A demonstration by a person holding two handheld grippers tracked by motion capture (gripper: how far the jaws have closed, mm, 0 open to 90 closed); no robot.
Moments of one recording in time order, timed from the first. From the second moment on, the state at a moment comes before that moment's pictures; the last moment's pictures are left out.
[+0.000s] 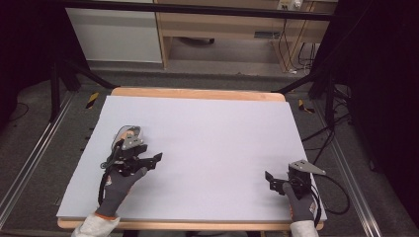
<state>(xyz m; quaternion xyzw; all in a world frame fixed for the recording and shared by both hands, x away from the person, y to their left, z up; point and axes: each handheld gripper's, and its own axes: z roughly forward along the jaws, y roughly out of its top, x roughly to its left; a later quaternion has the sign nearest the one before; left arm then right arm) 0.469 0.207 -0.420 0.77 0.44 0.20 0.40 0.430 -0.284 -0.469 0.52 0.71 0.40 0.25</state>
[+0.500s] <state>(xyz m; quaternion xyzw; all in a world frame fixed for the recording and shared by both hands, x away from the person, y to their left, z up) 0.446 0.207 -0.450 0.79 0.43 0.19 0.39 0.429 -0.284 -0.470 0.52 0.71 0.40 0.25</state>
